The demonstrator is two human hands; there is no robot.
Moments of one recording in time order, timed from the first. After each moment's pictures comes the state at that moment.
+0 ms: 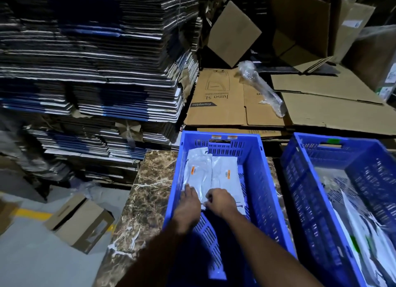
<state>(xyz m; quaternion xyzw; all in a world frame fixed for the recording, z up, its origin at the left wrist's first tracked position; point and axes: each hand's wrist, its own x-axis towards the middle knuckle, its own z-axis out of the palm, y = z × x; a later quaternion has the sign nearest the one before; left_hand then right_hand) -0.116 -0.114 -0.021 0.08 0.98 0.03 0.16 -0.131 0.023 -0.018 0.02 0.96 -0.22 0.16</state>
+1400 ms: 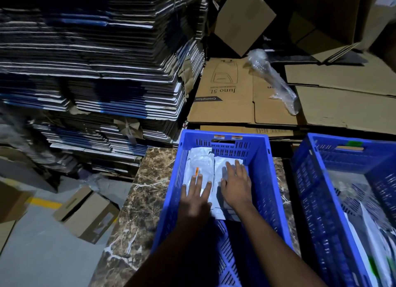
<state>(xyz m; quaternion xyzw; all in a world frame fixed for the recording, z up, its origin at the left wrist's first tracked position) -0.140 -0.097 -0.035 0.14 0.99 0.03 0.05 -0.186 0.064 -0.020 0.04 0.98 -0.19 0.01</state>
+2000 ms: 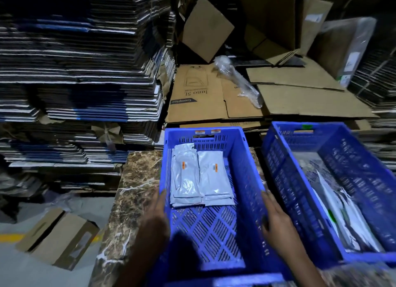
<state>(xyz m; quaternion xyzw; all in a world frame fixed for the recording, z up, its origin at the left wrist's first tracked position) -0.047 -0.189 -0.003 0.11 0.94 0.31 -0.07 0.022 0.142 0.007 0.08 0.97 -0.24 -0.05</state>
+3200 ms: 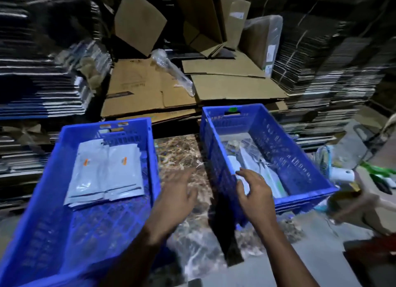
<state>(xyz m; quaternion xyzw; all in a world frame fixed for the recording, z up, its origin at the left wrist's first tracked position) 0.022 0.044 0.071 0.30 0.89 0.34 -0.02 0.103 0.258 0.051 0.15 0.91 -0.28 -0.28</state>
